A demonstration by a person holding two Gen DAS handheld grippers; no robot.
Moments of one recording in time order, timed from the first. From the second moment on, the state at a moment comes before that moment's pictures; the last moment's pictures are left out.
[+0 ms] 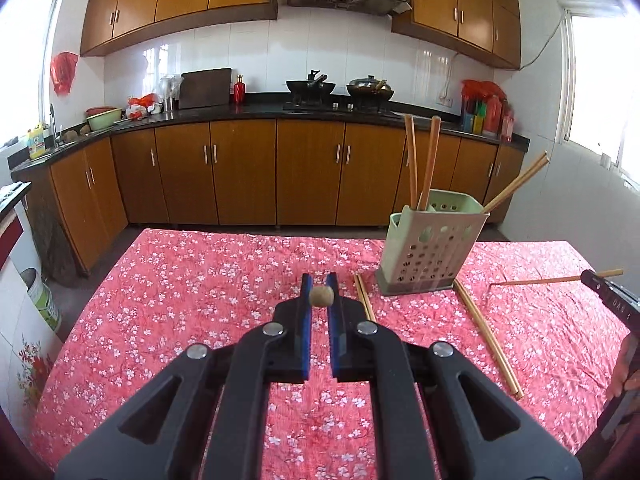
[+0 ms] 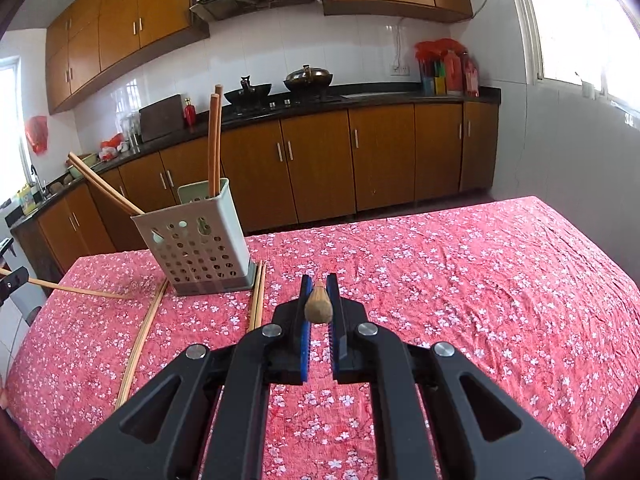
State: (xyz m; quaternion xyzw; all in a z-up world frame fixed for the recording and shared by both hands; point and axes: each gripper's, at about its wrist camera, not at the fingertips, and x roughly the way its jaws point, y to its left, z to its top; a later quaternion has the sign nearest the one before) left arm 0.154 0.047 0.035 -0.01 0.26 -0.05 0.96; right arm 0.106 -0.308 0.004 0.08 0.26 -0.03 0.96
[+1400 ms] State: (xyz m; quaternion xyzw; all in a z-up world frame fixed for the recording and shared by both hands) left arm 0.239 -0.047 0.182 -0.09 0.07 -0.08 0.99; right arm 0.177 -0.261 0.138 0.12 0.03 0.04 0.99
